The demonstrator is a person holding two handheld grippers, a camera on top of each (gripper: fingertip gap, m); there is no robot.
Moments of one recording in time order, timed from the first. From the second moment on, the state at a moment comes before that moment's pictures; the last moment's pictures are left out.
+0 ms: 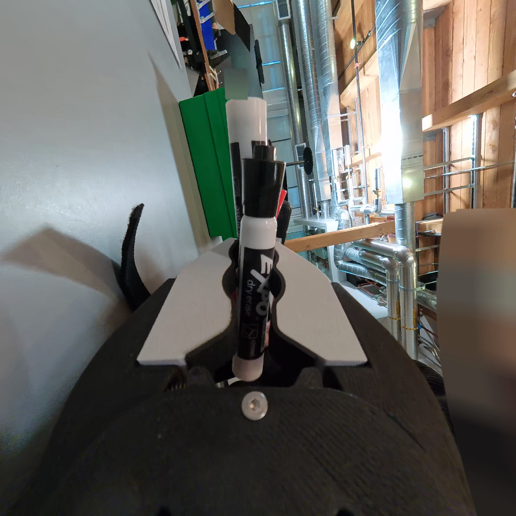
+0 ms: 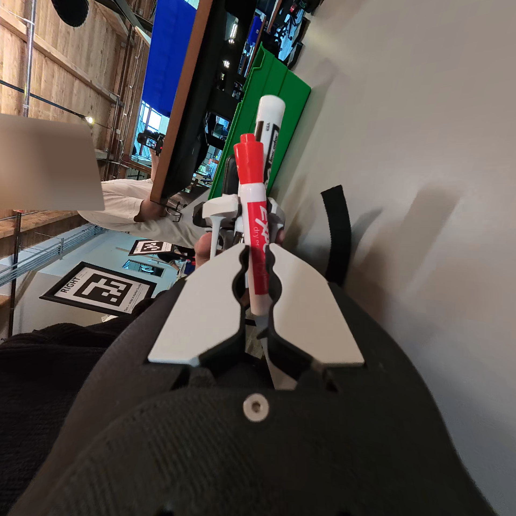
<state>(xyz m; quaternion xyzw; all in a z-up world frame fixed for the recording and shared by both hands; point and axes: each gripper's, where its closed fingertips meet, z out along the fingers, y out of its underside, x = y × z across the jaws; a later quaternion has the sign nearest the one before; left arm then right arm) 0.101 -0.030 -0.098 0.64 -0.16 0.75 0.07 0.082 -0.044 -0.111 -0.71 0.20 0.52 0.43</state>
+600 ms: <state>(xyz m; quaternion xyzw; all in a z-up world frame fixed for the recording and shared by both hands) 0.102 -0.041 -0.107 0.66 -0.19 0.72 0.07 0.103 -0.043 -0.101 -0.69 0.21 0.51 0.46</state>
